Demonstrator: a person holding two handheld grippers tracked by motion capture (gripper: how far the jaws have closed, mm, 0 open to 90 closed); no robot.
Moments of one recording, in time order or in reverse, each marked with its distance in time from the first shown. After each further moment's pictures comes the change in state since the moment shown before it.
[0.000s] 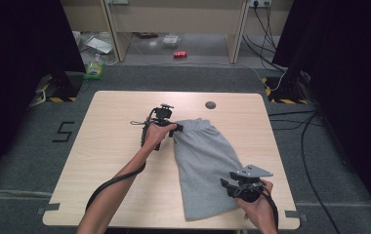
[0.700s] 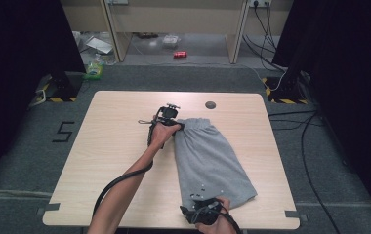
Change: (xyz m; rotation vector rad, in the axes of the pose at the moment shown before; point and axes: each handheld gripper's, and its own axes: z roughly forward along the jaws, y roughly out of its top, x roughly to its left) left arm -0.010 0.006 0.015 -0.011 0.047 0.086; right arm 0.108 -0.016 0.051 0.111 0.189 -0.143
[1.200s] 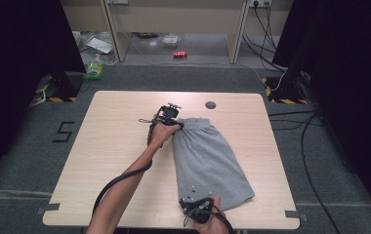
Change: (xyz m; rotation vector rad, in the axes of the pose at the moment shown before) left arm 0.002 0.002 -0.001 -0.004 0.006 0.065; right arm 0.006 0.008 0.019 0.023 -0.012 -0.117
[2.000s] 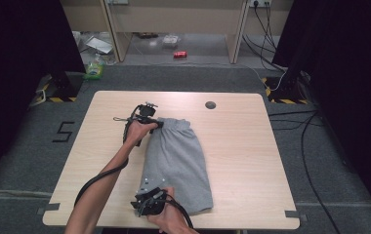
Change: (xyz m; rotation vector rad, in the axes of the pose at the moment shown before) left arm 0.069 -0.024 -0.029 0.009 -0.003 -0.026; right arm 0.054 0.081 0.072 -0.063 0.248 -0.005
